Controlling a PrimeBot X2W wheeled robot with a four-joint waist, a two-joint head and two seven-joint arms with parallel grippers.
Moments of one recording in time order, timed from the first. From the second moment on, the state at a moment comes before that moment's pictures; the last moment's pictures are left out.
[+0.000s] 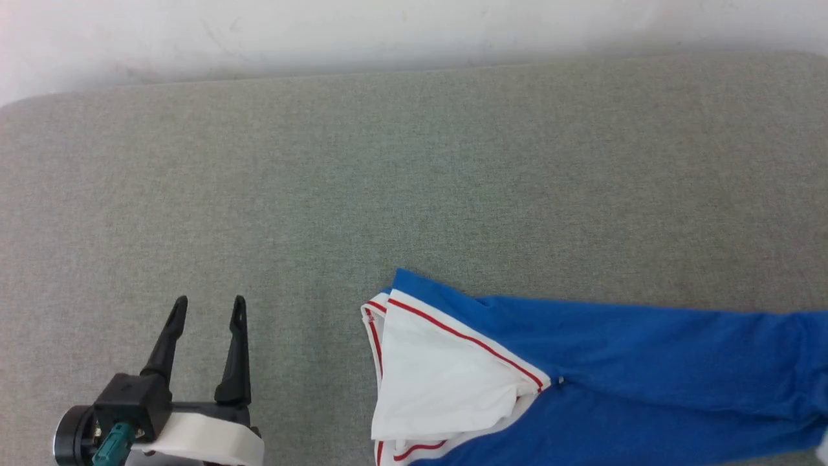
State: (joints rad) left arm 0.04 0.53 -0.39 -0.18 -0.53 0.39 -0.26; right arm 0.06 -0.24 -0.43 0.10 0.28 0.13 0.44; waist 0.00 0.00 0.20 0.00
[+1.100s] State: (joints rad) left arm 0.03 0.45 -0.39 -0.11 -0.53 0.32 -0.26; right arm -0.11 -0.07 0.43 -0.19 0.45 0.13 0.73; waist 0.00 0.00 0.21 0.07
